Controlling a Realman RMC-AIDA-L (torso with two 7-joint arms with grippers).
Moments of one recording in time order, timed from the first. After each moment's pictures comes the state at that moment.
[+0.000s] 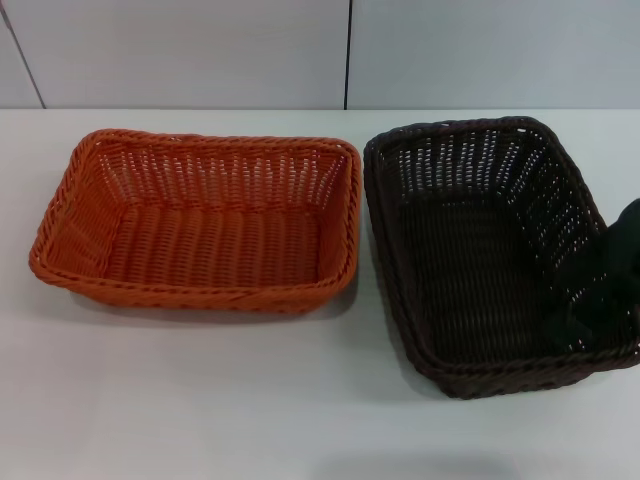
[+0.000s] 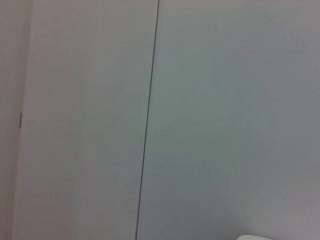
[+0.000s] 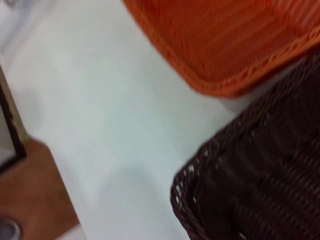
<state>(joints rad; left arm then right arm) -0.18 -2.07 -1.74 -0.14 2.71 1.16 -0.19 0.84 1.97 -0.99 -1.36 -2.45 -2.13 2.37</state>
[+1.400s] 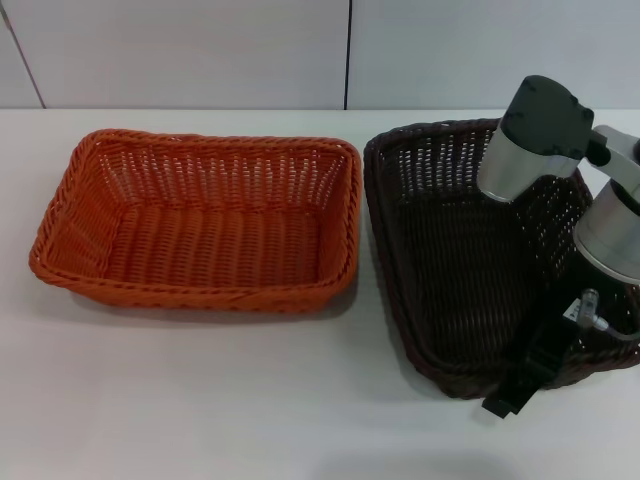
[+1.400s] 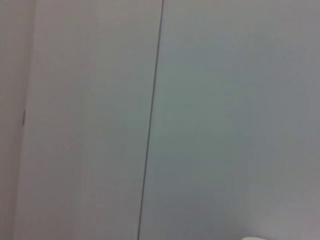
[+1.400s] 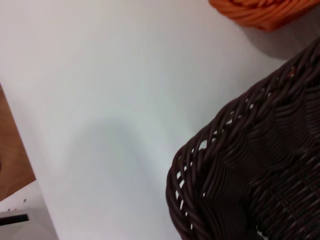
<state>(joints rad) -0.19 -2.06 -1.76 -0.15 2.71 1.15 -0.19 0.86 2.07 -1.29 -1.11 -2.59 -1.85 2.35</state>
